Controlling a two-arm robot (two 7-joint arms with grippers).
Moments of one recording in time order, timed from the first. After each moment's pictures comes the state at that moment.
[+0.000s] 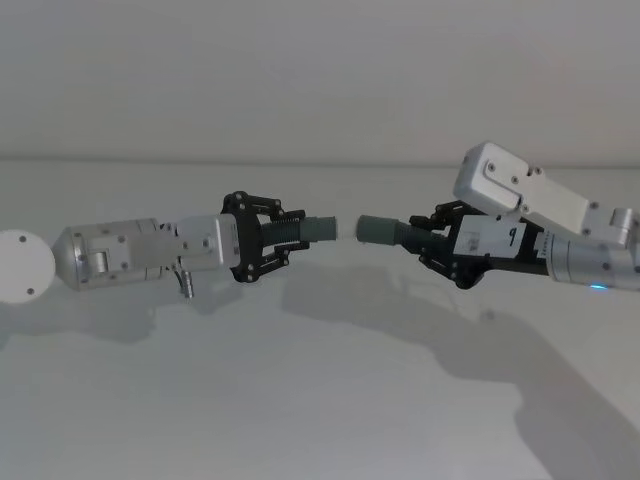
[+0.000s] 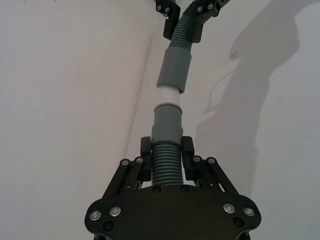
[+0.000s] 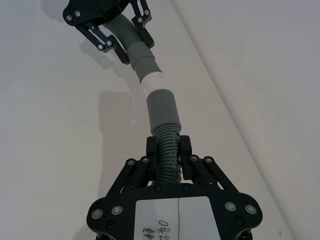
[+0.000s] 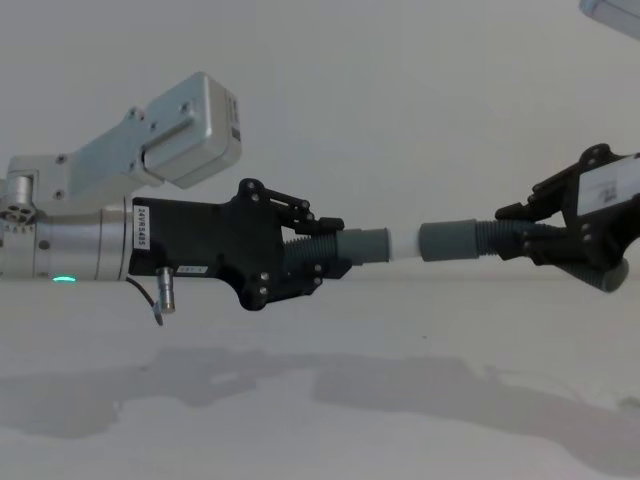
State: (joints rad) left arm -0.72 0.43 0.70 -1.12 0.03 -0.57 -0.68; right arm 0.56 0.70 -0.58 -1.64 0.10 0.24 0.71
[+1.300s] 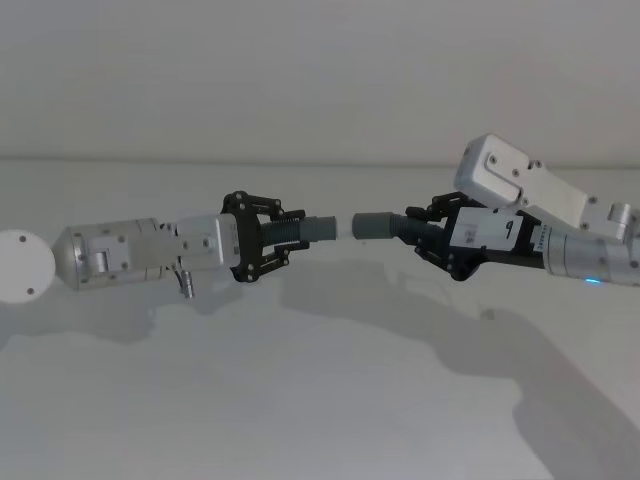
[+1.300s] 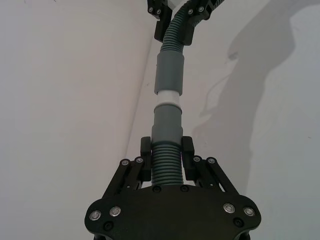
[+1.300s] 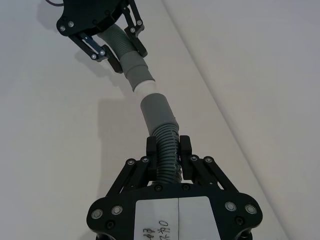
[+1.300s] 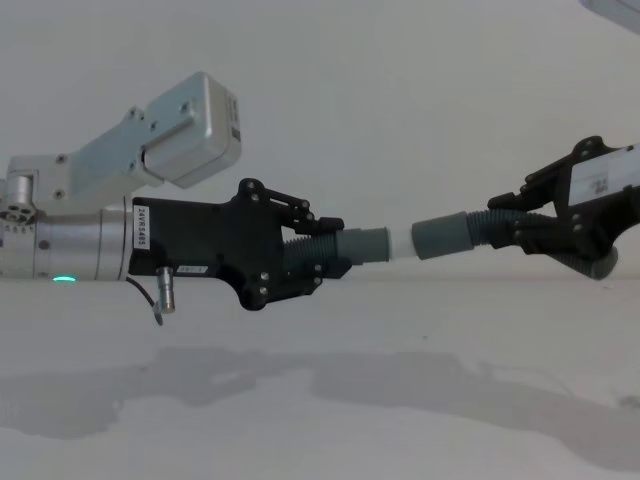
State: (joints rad) left arm -0.72 0.43 0.70 -1.12 0.03 -0.57 -0.68; right arm 0.57 0.68 -0.58 -1.61 0.11 0.21 0.70
